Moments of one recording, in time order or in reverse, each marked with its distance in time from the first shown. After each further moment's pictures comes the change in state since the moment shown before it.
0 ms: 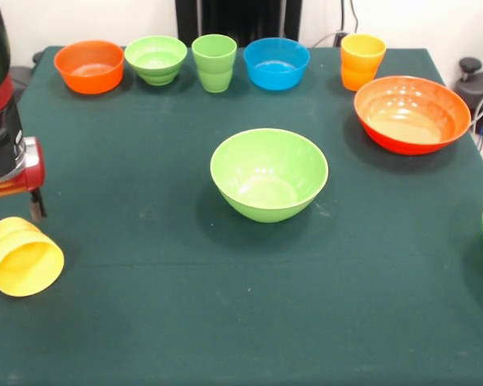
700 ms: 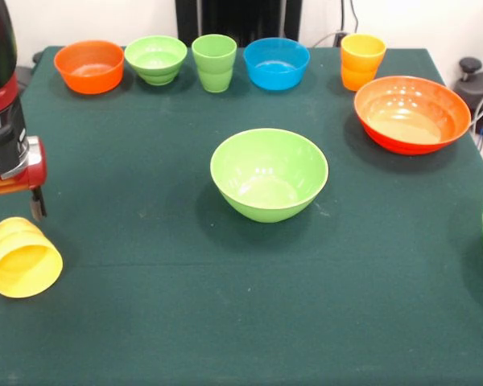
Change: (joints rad) arm -0.005 -0.047 0.084 0.061 -0.065 -0.078 0.000
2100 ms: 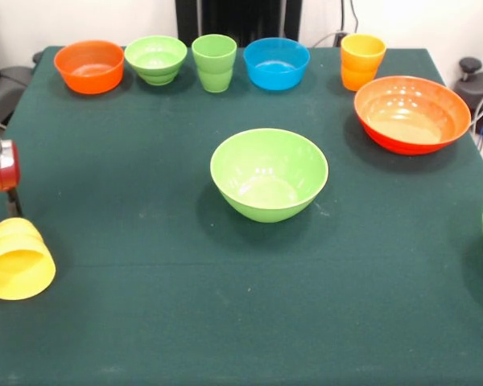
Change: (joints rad) arm -0.076 0.014 0.050 -0.037 -0.063 -0.021 0.000
